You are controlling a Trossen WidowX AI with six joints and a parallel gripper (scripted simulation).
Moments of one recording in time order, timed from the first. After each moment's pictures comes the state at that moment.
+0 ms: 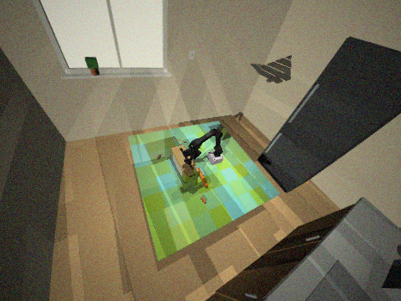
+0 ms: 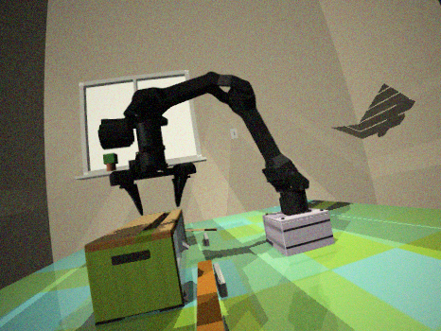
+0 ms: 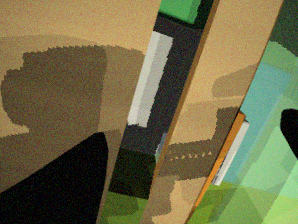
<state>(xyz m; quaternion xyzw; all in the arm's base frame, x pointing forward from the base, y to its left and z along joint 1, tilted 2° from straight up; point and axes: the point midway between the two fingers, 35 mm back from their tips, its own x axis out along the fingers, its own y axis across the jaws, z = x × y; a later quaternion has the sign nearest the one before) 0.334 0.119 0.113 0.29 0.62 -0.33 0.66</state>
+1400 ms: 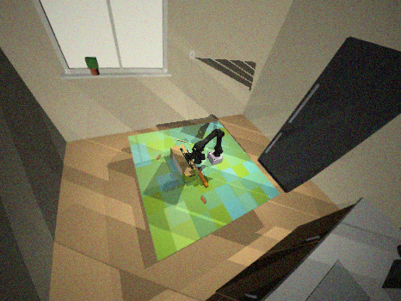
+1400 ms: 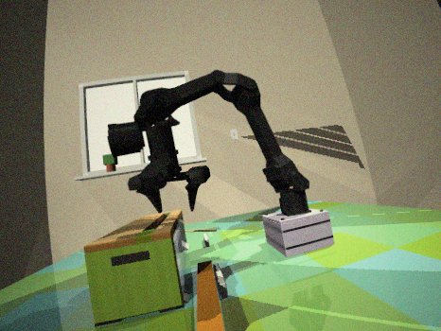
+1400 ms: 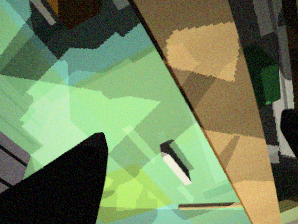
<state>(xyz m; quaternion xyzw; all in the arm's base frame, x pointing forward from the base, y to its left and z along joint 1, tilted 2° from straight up) 0.307 0.098 0.101 -0.56 0.58 0.37 0.46</state>
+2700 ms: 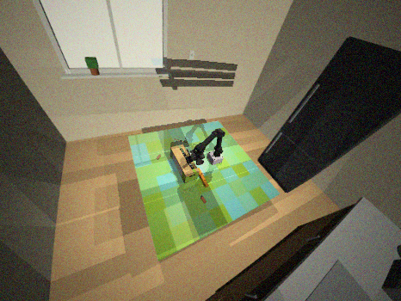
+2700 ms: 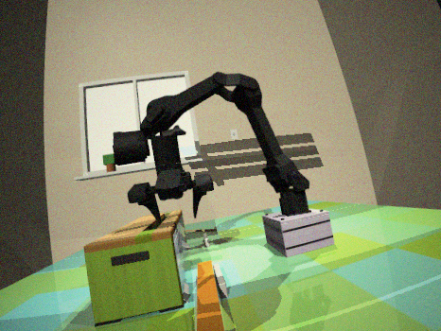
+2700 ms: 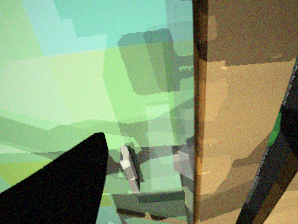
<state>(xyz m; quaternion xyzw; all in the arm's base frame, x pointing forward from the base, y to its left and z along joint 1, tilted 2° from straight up) 0.306 0.095 0.079 -0.65 0.50 0.44 0.36</state>
